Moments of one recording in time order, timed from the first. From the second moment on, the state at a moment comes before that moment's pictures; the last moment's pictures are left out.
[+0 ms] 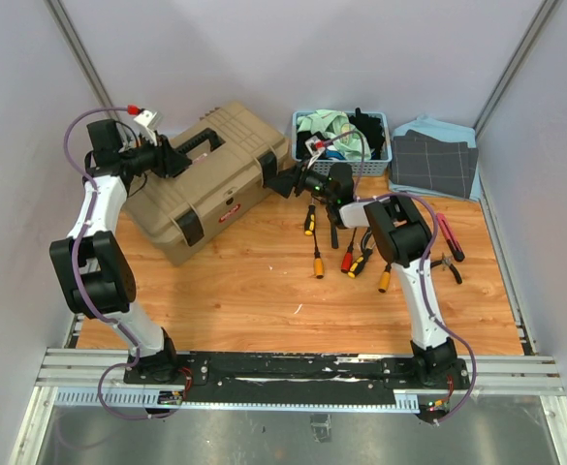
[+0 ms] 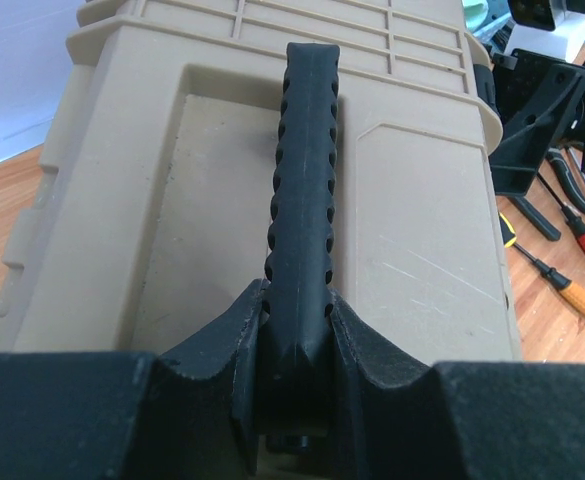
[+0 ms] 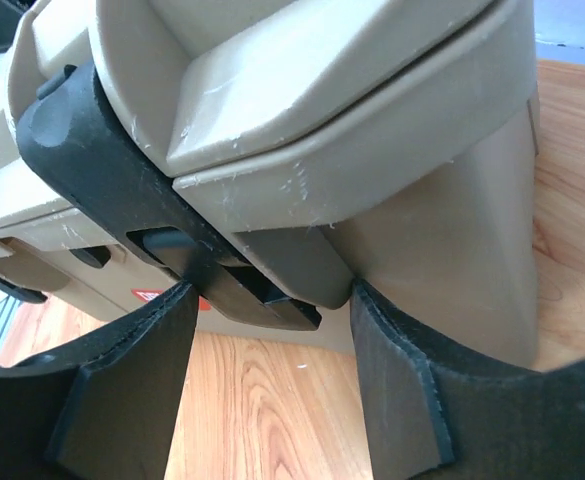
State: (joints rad) left arm 0.23 1.69 1.38 -0.21 0.97 0.22; right arm 0.45 2.39 1.46 1.11 -0.73 0.63
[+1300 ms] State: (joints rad) left arm 0.22 1.69 1.35 -0.11 0.91 0.10; right arm 0.46 2.31 1.38 1.01 -0.61 0.82
